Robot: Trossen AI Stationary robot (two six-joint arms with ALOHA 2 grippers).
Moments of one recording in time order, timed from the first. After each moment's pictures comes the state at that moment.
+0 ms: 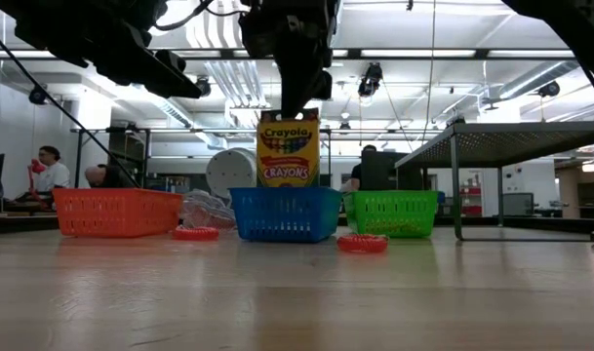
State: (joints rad) left arm -0.02 0.91 0.52 -0.11 0.03 0.18; right arm -0.03 2.20 2.17 -1.28 -0.09 0.16
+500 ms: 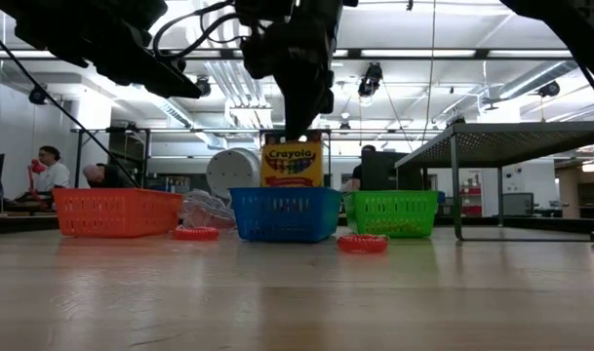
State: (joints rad) left arm -0.02 0.91 0.52 -0.11 0.03 0.18; right arm -0.04 2.19 2.08 -1.22 -0.04 0.15
